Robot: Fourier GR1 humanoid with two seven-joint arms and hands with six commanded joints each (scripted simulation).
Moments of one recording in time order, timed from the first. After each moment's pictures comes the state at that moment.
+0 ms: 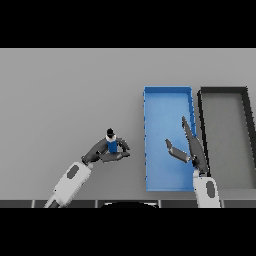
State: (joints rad) left arm -0.23 0.18 -0.50 -1.28 0.13 -0.20 -0.14; right arm 0.07 -0.15 0.09 -1.66 0.15 0.08 -0.04
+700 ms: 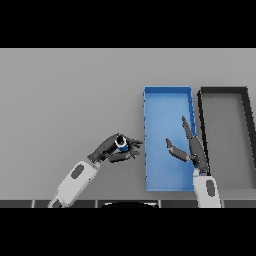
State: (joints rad) left arm -0.26 0.15 -0.54 -1.47 0.14 -0.18 -0.16; right arm 0.06 -0.16 0.09 -1.63 0.17 0.08 -0.05
